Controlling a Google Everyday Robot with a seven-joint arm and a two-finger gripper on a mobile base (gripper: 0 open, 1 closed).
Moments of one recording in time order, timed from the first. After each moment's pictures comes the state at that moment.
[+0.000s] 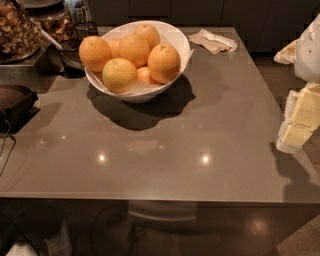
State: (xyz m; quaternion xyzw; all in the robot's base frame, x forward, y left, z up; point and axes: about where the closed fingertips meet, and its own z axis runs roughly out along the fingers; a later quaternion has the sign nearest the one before) arm 0.438 -0.217 0.977 -0.60 0.78 -0.03 0.16
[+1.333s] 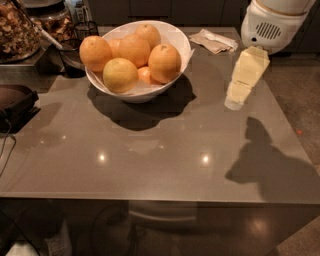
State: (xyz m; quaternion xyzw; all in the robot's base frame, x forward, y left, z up) arm 0.519 -0.182 0.976 -0.52 0.85 -0.04 0.10
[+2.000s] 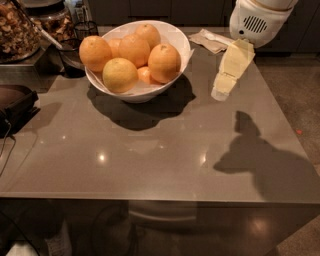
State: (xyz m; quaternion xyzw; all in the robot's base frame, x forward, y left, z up) arm 0.544 -0.157 0.980 -0.52 0.84 -0.02 0.14
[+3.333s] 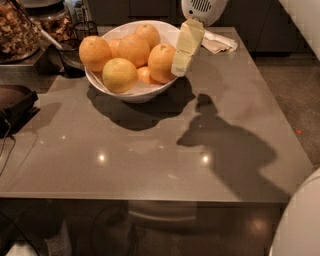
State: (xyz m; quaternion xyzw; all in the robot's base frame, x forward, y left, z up) arm 0.617 -0.079 0.993 -0.56 0.81 -0.03 0.16
